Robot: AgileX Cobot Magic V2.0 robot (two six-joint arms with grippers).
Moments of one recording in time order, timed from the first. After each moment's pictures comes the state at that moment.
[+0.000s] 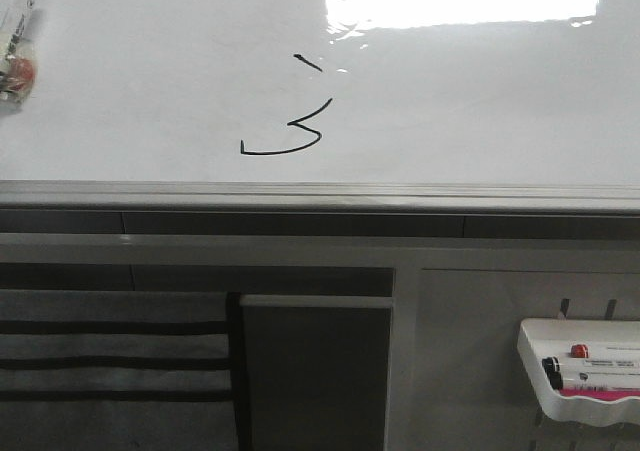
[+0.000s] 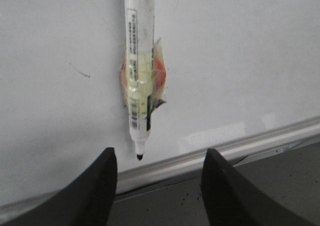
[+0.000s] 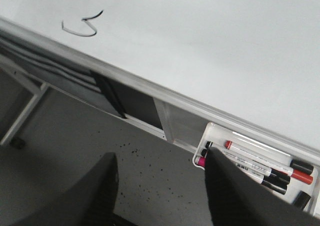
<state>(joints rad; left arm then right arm) -0.07 1.18 -0.88 -0.32 0.56 0.47 0.14 0.87 -0.98 0.34 0.93 -0.31</state>
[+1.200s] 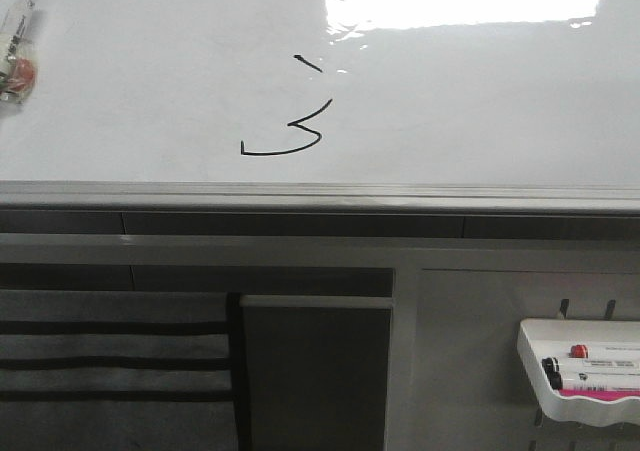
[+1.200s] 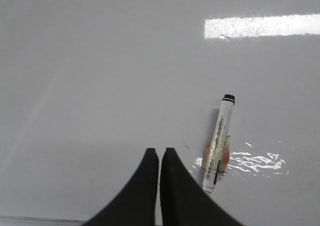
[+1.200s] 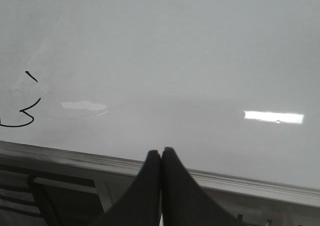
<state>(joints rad) -0.03 0.46 -0.32 -0.40 -0.05 0.37 0.14 0.38 -0.31 0.31 0.16 -0.28</state>
